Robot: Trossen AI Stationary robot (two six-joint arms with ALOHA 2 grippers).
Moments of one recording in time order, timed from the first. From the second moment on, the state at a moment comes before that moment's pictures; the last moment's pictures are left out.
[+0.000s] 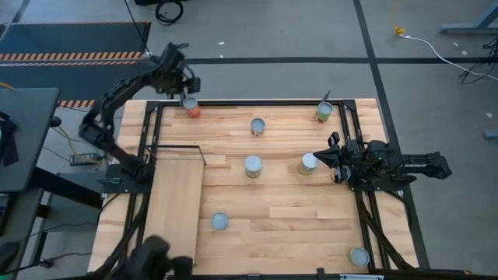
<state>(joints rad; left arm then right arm) 1.03 1.61 1.48 -0.99 0.05 -0.44 -0.04 0.01 0.01 0.20 0.02 0.16</state>
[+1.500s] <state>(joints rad) 1.28 2.18 1.86 -1.43 0.40 -0.18 -0.04 0.01 0.01 0.20 0.02 0.16</state>
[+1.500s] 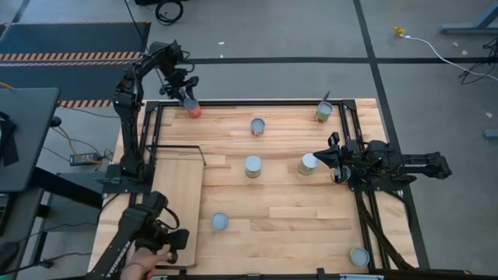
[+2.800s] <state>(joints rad) 1.07 2.21 1.86 -1.35 0.42 -0.70 -0.03 0.01 0.01 0.20 0.02 0.16</state>
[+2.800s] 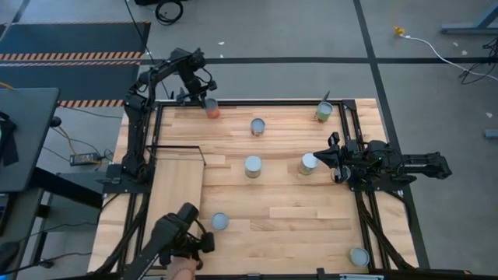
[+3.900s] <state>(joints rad) 0.98 1.99 2.27 -1.42 0.35 -0.35 -0.04 0.01 0.01 0.20 0.02 0.16</state>
